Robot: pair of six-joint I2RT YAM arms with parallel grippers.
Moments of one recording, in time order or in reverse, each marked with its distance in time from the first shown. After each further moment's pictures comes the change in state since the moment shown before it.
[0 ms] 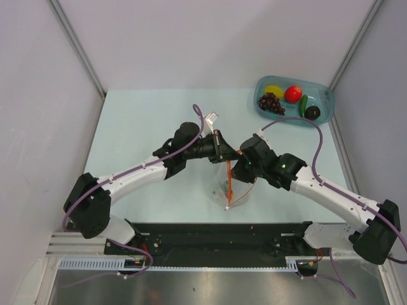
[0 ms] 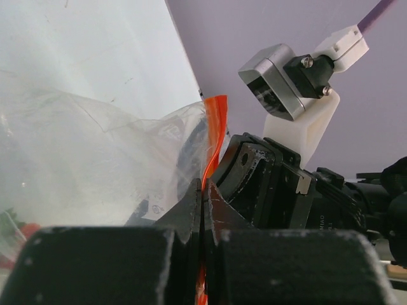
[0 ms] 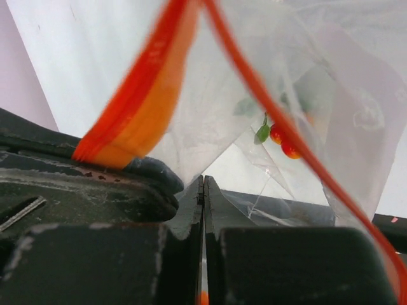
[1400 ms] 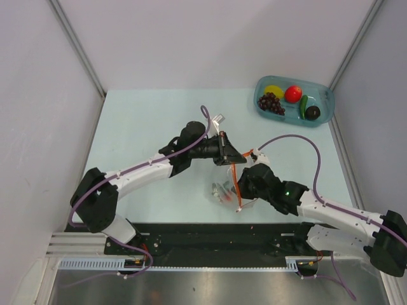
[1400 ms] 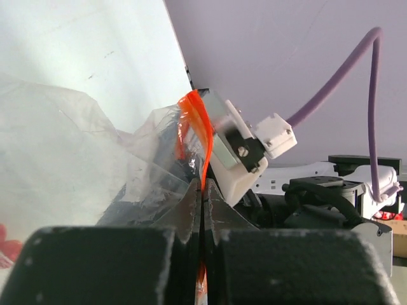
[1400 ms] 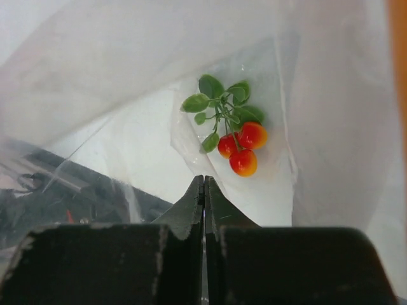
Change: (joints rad) left arm -0.013 0.068 0.025 0.026 0.078 -0.089; right arm 0.096 -0.179 -0.415 0.357 0.090 -0.210
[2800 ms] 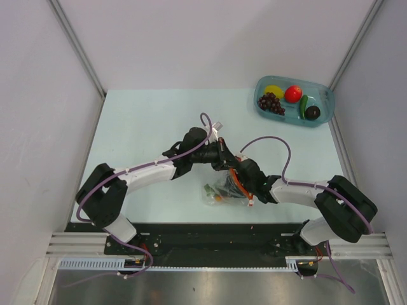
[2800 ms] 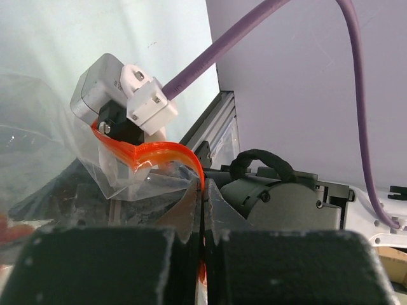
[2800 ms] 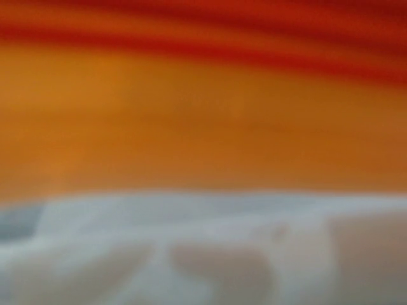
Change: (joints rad) left arm 0.010 0.056 -0.071 0.034 -0.033 -0.024; right arm -0.125 0.426 -0.061 0.381 -0.281 -0.159
